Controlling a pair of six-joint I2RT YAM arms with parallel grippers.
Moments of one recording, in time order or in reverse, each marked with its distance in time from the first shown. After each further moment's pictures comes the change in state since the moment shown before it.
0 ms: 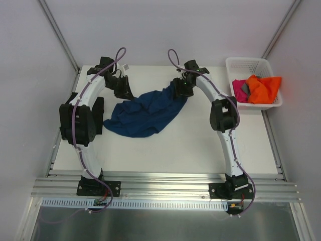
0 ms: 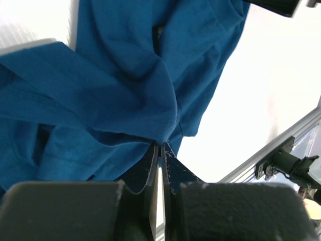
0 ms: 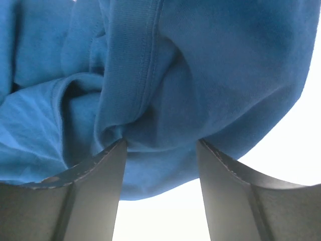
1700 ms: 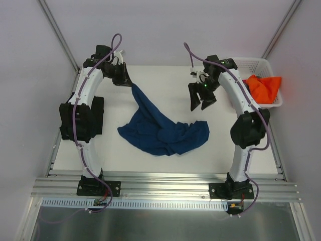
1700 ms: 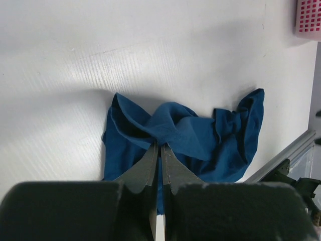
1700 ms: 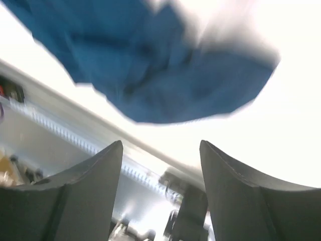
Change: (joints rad) left arm 0.022 0.052 0.228 -0.007 0.000 -0.023; right arm -0.030 -0.637 -0.431 -0.530 -0.037 -0.164
